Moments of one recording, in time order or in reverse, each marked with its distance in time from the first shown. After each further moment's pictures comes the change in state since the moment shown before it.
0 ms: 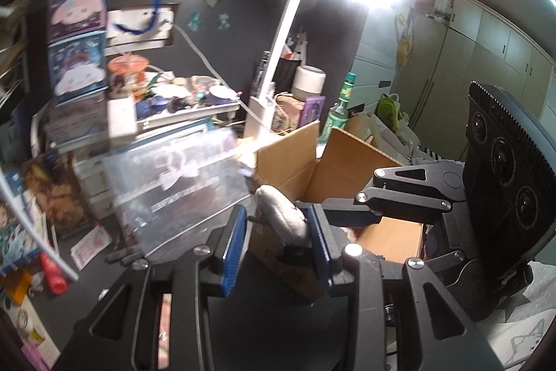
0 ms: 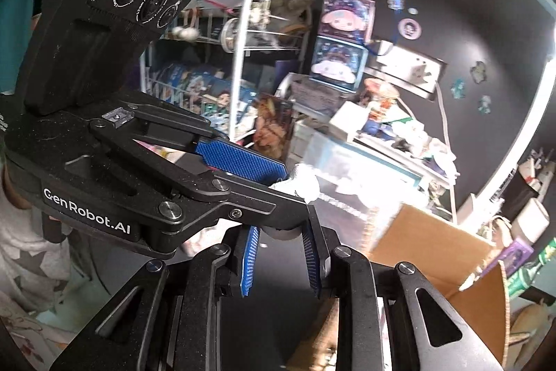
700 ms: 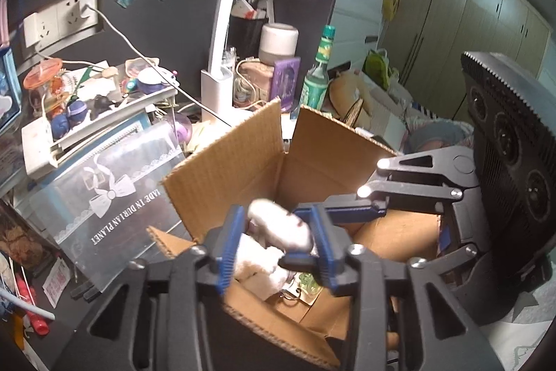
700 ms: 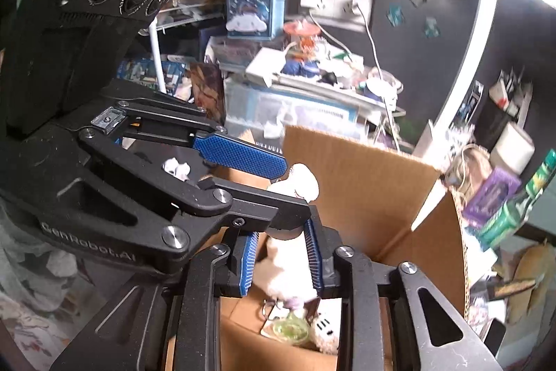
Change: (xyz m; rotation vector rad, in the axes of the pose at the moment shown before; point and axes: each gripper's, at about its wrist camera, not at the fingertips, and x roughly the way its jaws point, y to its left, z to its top) left arm 0.099 -0.054 0.034 0.098 0.180 -0.017; right arm -0.005 -0.093 -0.042 0.184 0.170 -0.025
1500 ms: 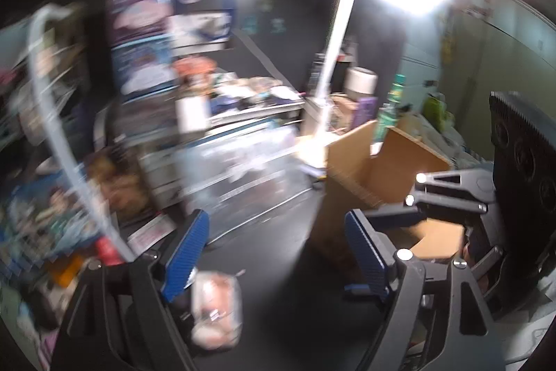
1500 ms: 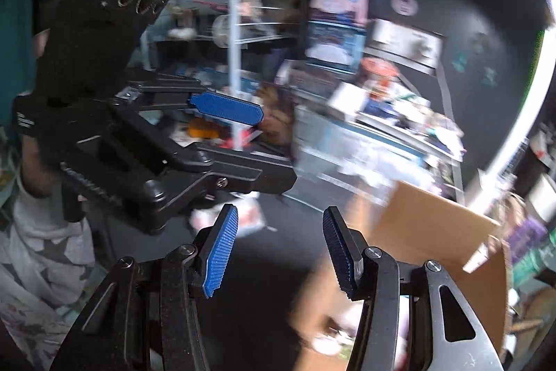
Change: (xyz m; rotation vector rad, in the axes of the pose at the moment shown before) left arm -0.131 0.076 -0.086 -0.161 -0.173 0.262; right arm 0.001 0.105 0.024 -0.149 -0.085 0.185
